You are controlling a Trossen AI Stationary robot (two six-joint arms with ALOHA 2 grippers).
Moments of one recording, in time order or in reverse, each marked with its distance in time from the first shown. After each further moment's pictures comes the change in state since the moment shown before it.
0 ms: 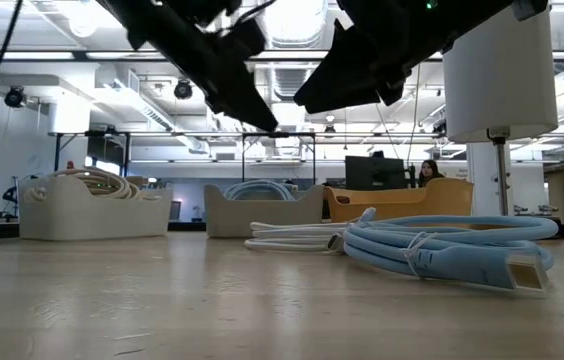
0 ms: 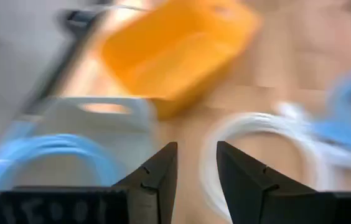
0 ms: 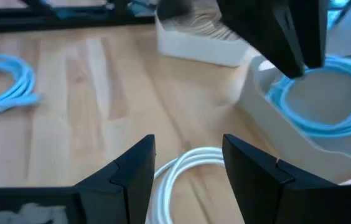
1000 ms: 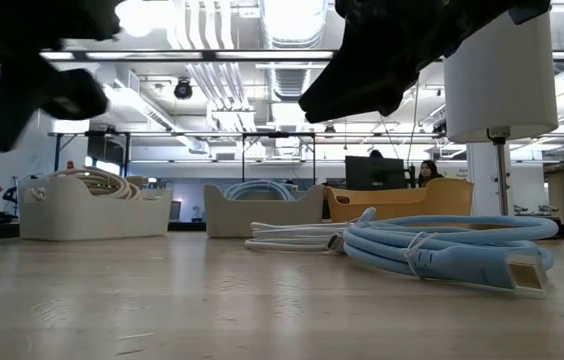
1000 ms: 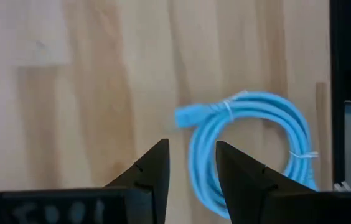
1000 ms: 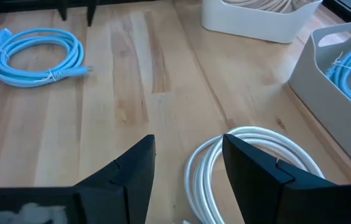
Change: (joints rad) left arm -0.562 -0.134 -0.084 -0.607 0.314 -0.460; right arm 0.000 0.000 0.000 -0.039 -0.182 0.029
